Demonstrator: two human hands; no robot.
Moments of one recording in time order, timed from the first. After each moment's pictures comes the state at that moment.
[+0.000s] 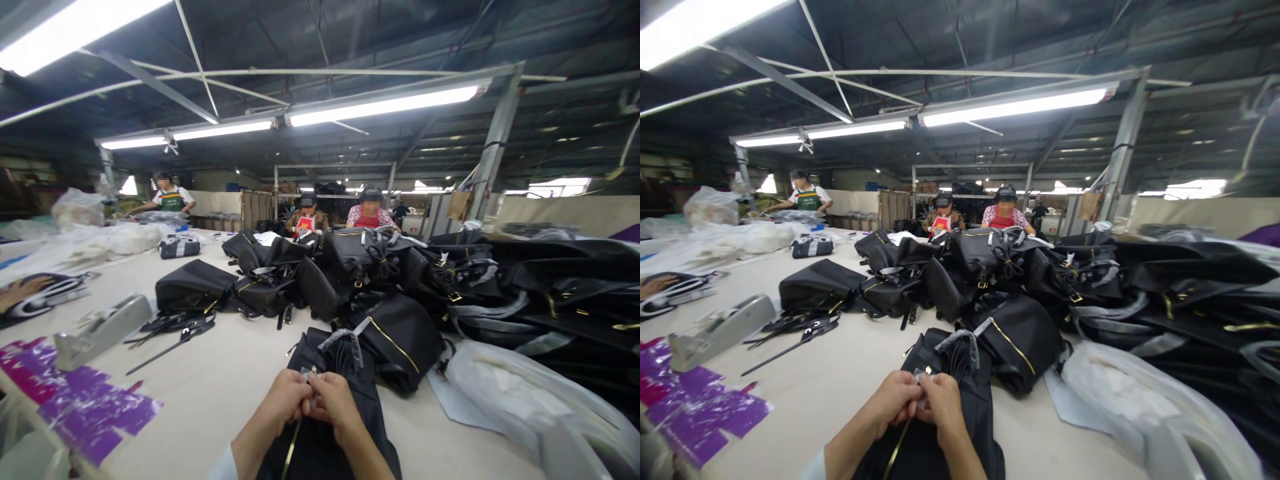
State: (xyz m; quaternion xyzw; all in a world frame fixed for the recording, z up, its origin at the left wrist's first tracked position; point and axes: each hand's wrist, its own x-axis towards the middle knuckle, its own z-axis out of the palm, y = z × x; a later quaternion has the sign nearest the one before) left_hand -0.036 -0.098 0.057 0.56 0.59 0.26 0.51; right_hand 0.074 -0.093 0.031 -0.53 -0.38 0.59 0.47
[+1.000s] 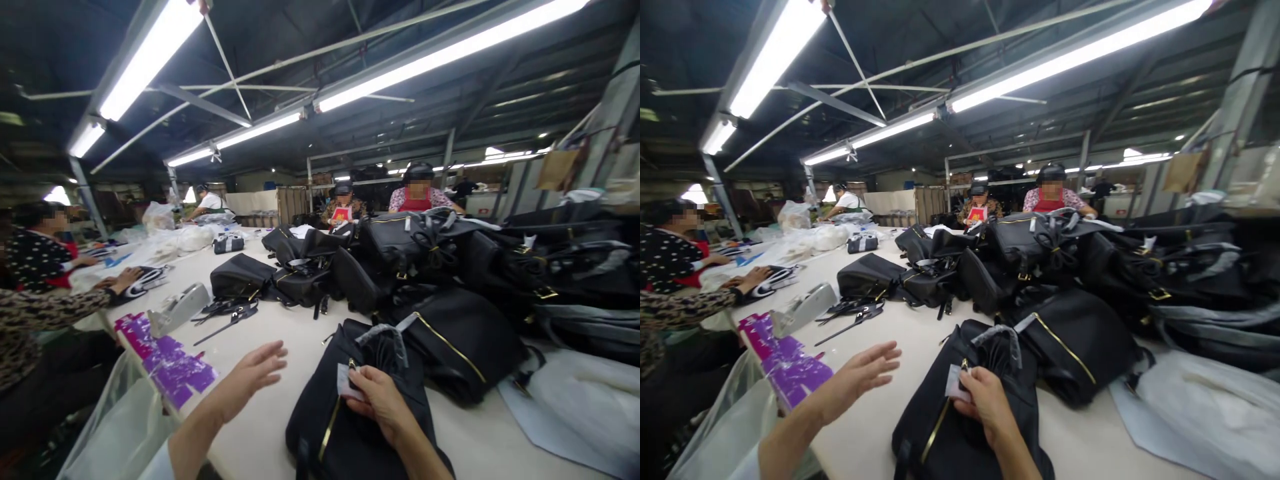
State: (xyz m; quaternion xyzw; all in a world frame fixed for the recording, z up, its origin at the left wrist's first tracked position) left_hand -0.161 -0.159 0.109 0.58 0.59 0.36 0.44; right_hand 0.099 -0.099 0.035 -0.48 -0.37 0.67 0.43
